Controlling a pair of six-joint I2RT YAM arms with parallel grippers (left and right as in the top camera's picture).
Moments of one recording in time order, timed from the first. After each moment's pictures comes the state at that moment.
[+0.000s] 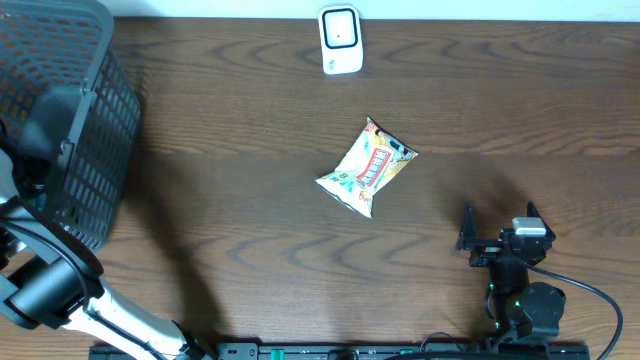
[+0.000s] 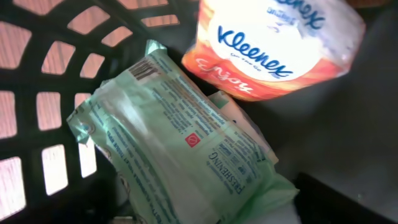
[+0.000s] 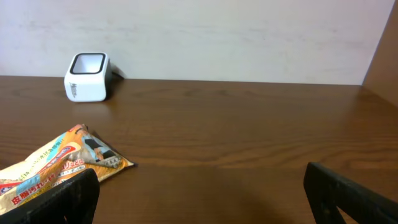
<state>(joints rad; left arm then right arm) 0.74 2.01 1.59 -0.92 -0.30 -0.60 -0.04 0.01 0.01 -0.07 -0.03 -0.03</state>
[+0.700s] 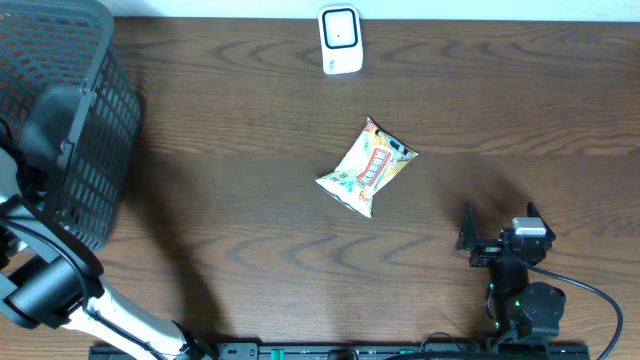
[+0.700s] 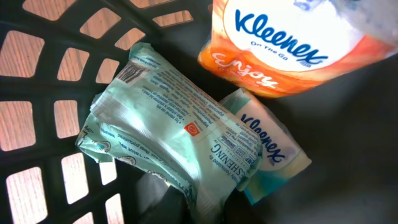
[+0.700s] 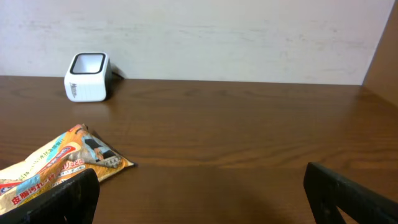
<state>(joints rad) 0.74 2.01 1.56 -0.91 -0.37 -0.52 -0.04 0.01 0.01 -0.07 -0.03 -0.03</state>
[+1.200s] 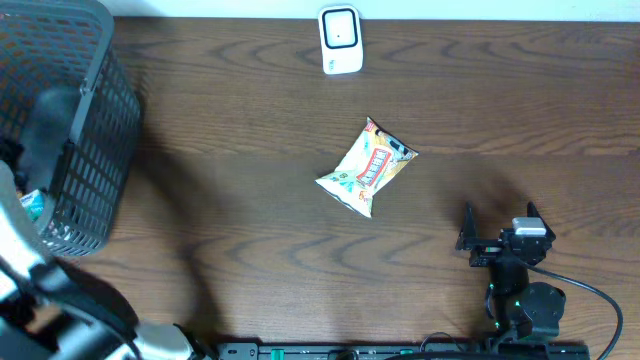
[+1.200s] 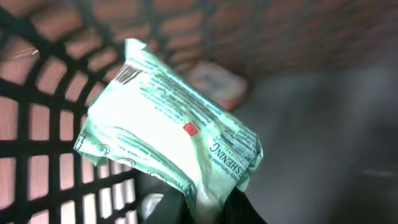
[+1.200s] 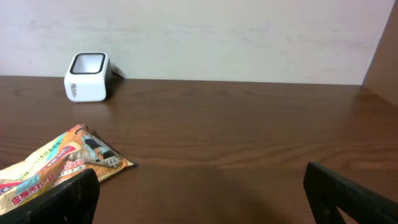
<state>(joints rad) 0.68 1.65 1.55 -0.85 -0.29 -0.51 -0.04 0.01 0.01 -0.07 -0.03 -0.03</state>
